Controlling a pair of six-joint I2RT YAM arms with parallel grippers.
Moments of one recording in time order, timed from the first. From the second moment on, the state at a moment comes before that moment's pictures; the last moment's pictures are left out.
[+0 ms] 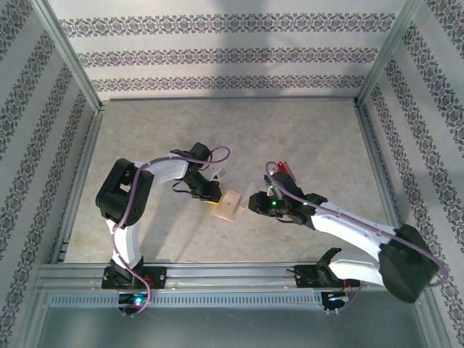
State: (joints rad) left arm -0.46 1.91 1.18 -0.71 0.60 -0.14; right arm 0.68 1.14 0.57 -0.27 -0.22 0.86
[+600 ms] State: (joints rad) left arm -0.47 1.91 1.17 -0.71 0.60 -0.14; right arm 0.68 1.42 0.56 -0.08 -0.27 0.88
